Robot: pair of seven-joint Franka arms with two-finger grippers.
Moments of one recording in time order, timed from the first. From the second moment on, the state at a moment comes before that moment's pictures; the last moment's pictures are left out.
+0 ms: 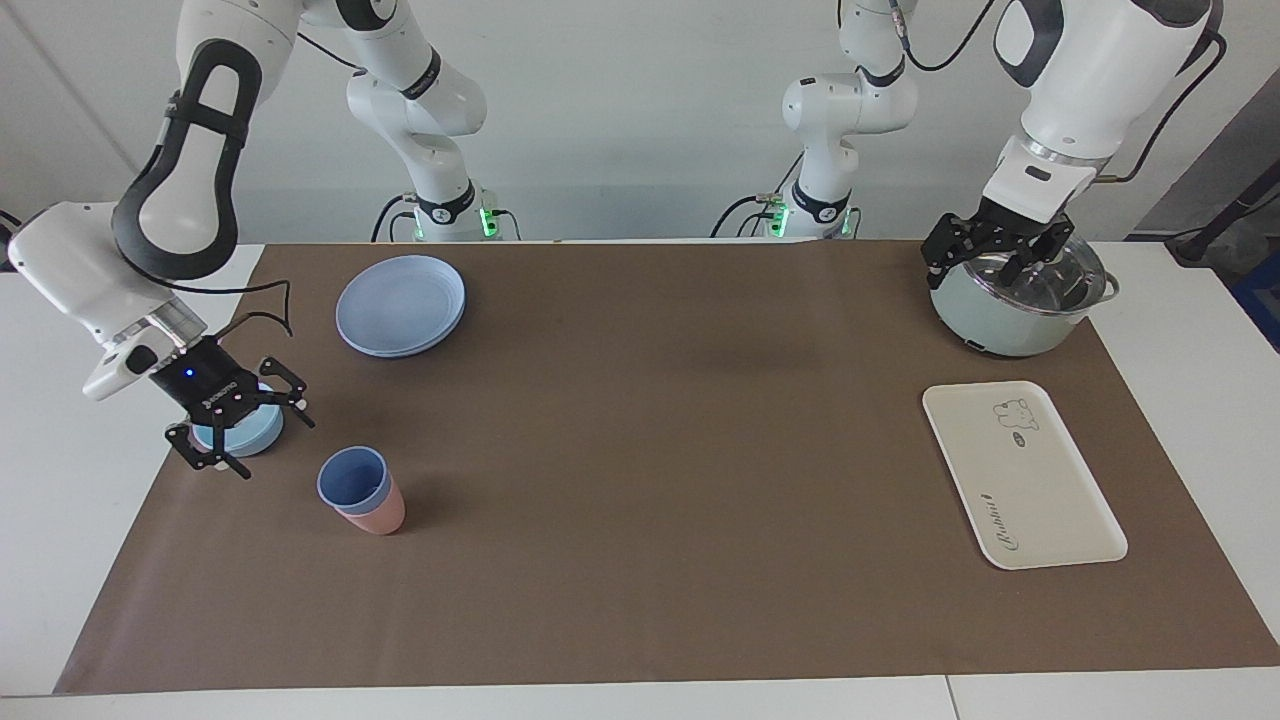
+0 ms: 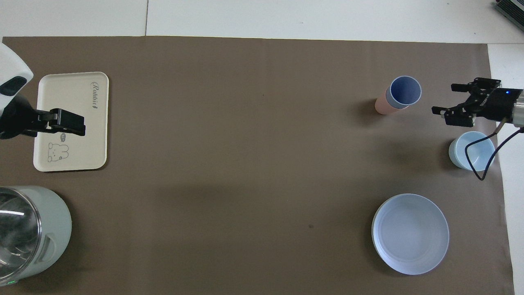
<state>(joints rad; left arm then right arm) -0.03 -0.01 -0.07 -1.62 0.00 1.61 -0.06 -0.17 0.27 -0.12 -1.84 0.86 2.19 -1.52</state>
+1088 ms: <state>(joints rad) -0.03 -0.01 -0.07 -1.62 0.00 1.61 -0.06 -0.16 0.45 -0.11 -1.88 1.37 2.16 -1.94</state>
